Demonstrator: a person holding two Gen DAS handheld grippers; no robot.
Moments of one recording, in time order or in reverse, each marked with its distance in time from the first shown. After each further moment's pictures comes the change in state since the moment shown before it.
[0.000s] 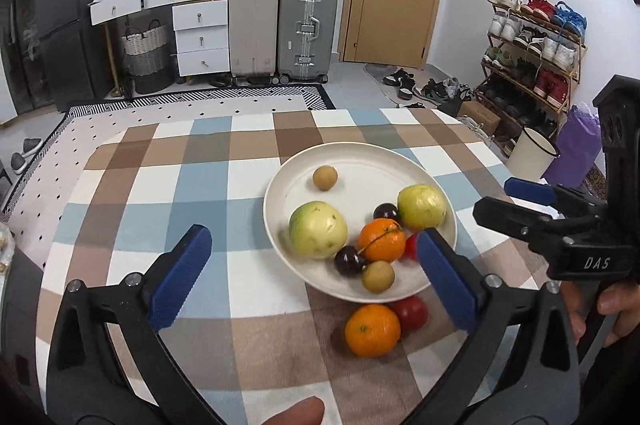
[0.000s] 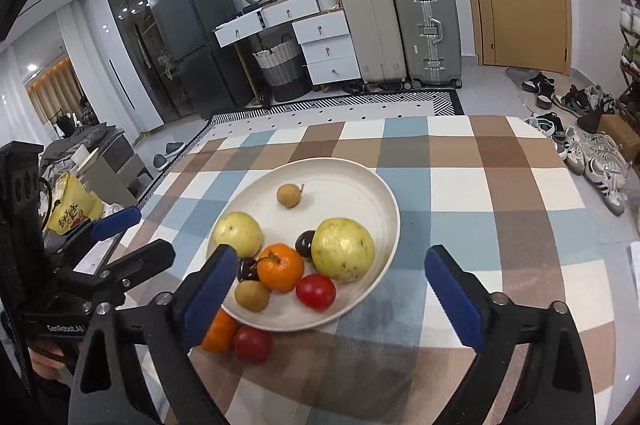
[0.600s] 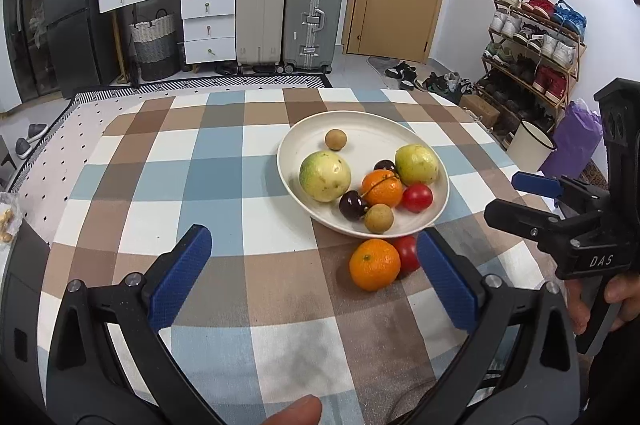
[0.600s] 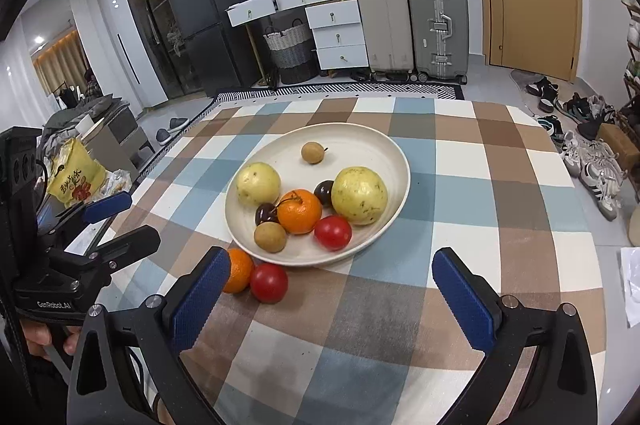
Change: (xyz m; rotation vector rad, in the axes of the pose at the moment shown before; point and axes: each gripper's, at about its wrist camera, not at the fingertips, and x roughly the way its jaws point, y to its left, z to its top) left arm -0.045 0.007 -0.041 -0.023 0.028 0.006; right arm -0.027 0.025 -0.037 -0.070 0.055 0.002
